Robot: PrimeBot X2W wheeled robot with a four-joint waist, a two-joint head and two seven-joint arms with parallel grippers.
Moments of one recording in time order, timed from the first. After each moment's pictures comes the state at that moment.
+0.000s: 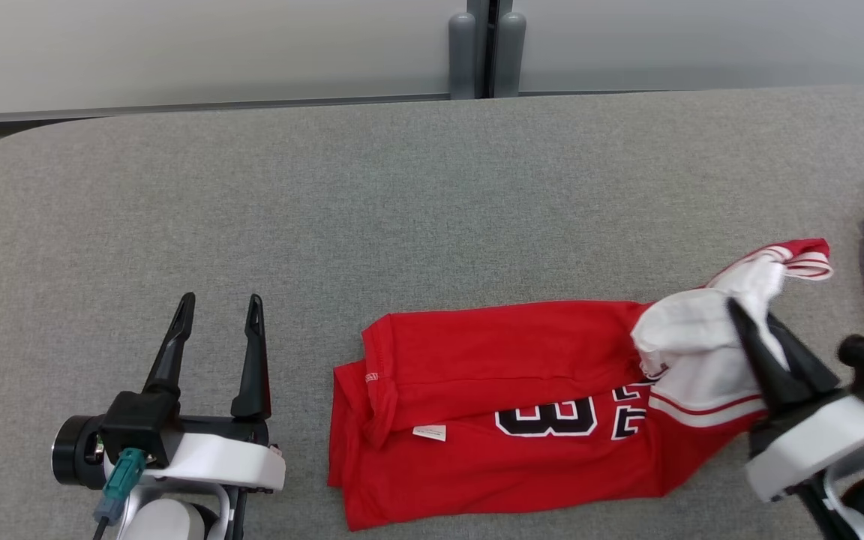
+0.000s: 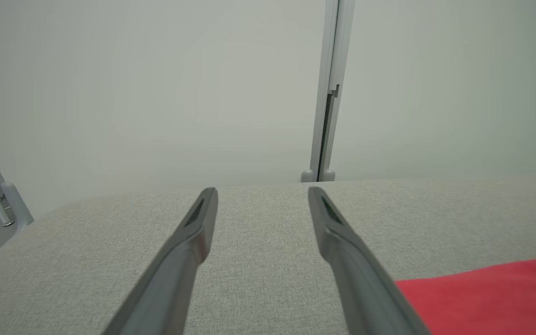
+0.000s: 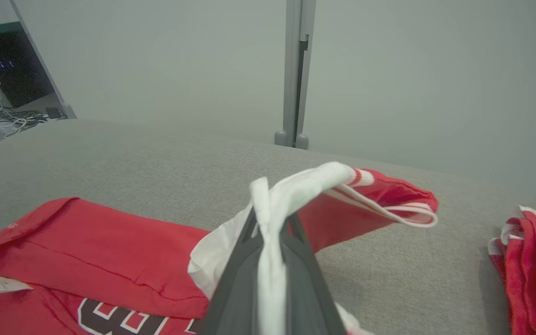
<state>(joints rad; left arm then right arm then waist) -0.11 0.12 -0.18 0.11 -0.22 0.10 -0.26 -0.07 -0.39 0.16 -0.04 0.37 0.13 0.09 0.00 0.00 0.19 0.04</state>
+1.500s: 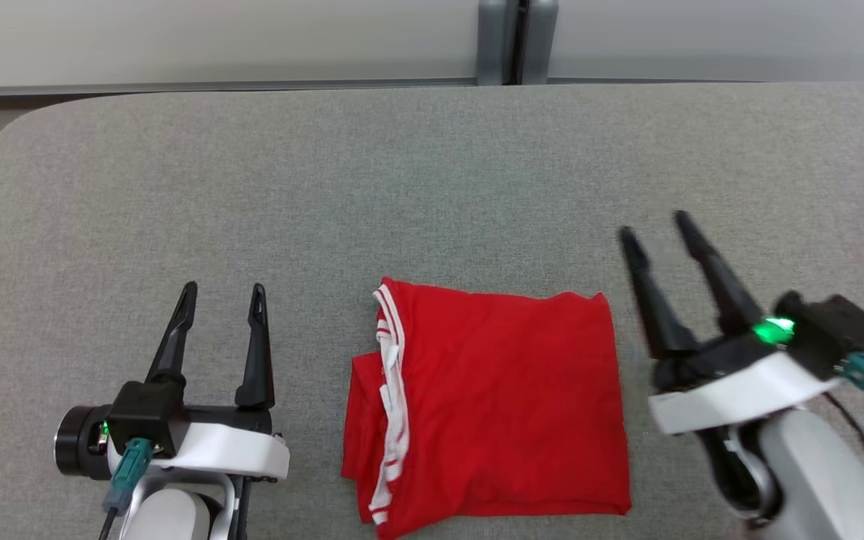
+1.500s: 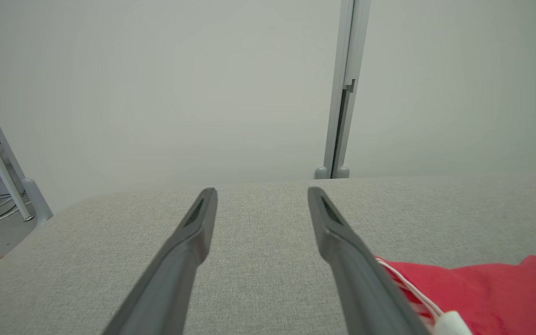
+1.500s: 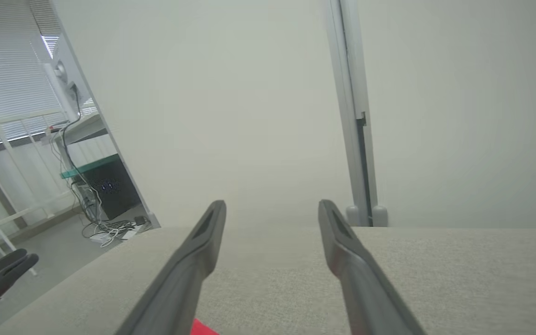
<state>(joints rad) -0.14 0.09 -0.17 0.13 -0.19 0.10 -0.26 -0.35 -0.20 0.43 0.16 0.51 0.13 -0.24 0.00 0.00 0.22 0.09</state>
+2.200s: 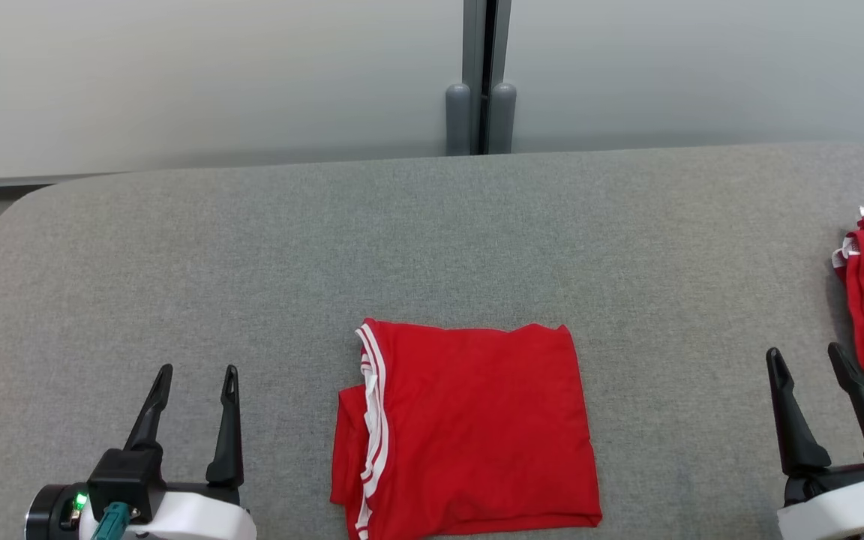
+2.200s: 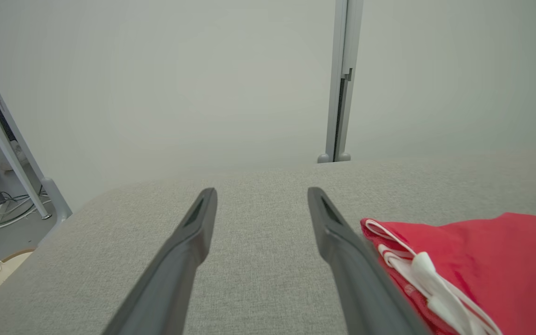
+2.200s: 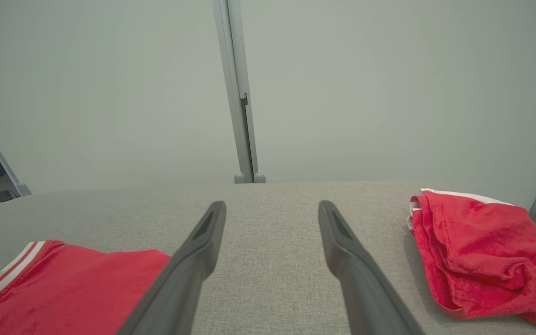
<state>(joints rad) 0.01 0.16 -0.14 0.12 -0.19 0.10 -0.24 0.07 -0.24 0.02 -0.02 0.33 0.13 -0.08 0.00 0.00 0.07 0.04</state>
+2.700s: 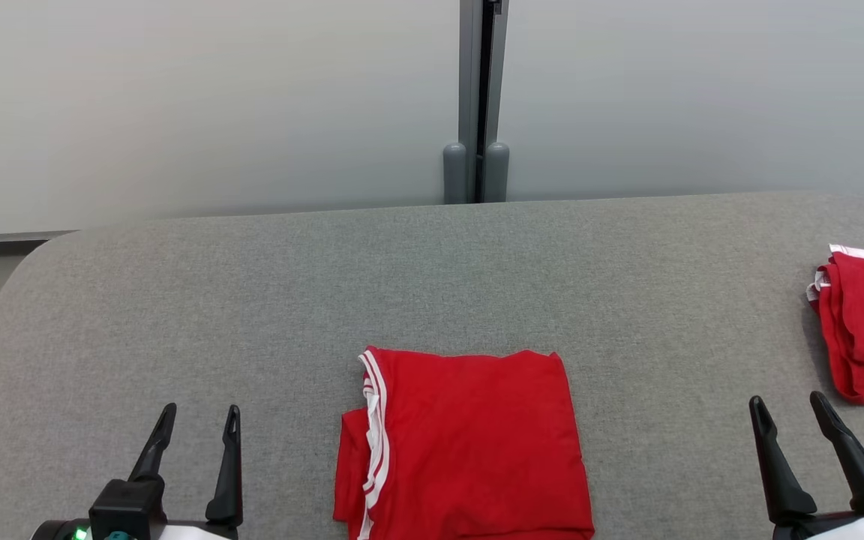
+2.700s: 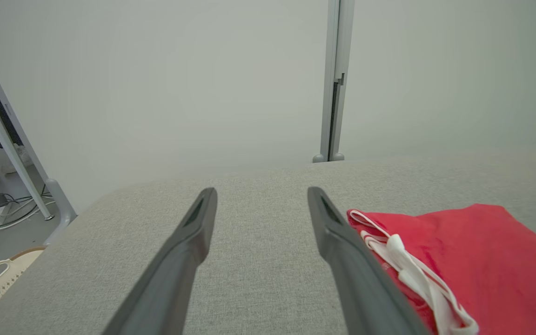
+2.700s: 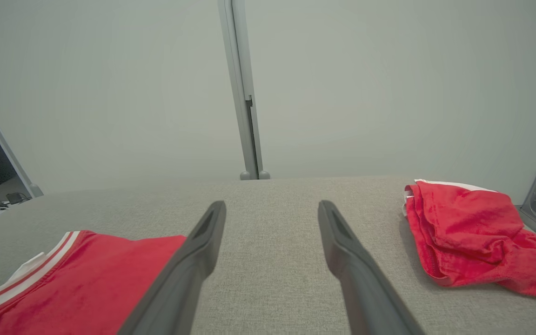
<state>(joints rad) 0.11 0.18 -0.15 0.07 -0.21 0.10 -0.19 0.19 -0.18 0.01 -0.11 0.30 0.13 0.00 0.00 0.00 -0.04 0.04</state>
